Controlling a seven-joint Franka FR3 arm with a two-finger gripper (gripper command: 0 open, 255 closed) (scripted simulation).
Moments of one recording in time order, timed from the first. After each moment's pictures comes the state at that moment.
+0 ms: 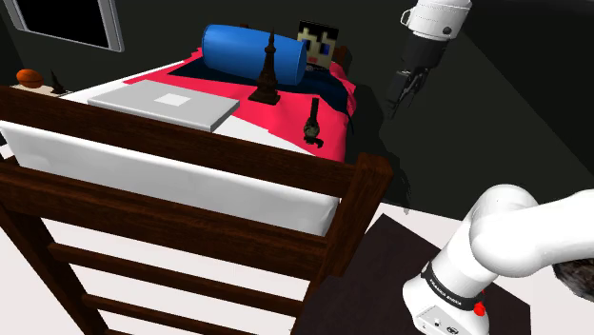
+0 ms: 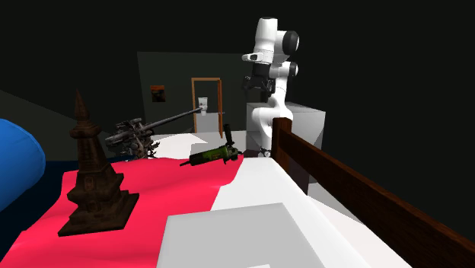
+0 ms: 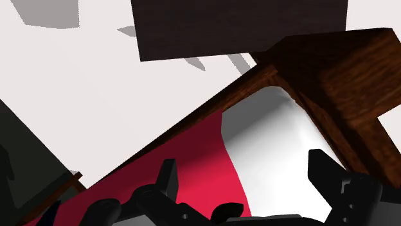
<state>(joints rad) 0.01 -0.81 0.05 -2.30 -0.08 1.52 0.04</state>
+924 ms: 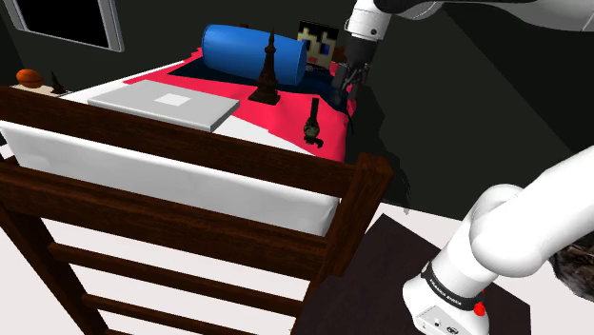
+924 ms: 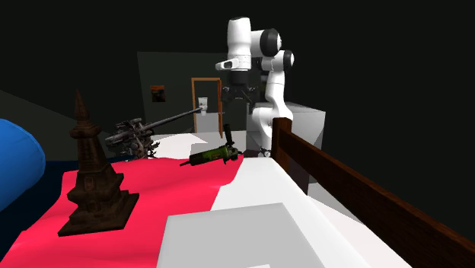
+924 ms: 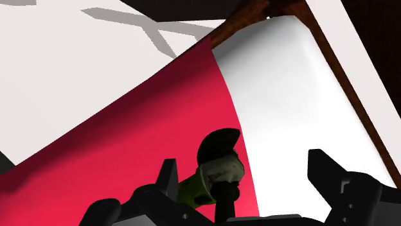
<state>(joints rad) 0.01 -0.35 -0.06 -2.04 -0.01 1.71 -0.09</state>
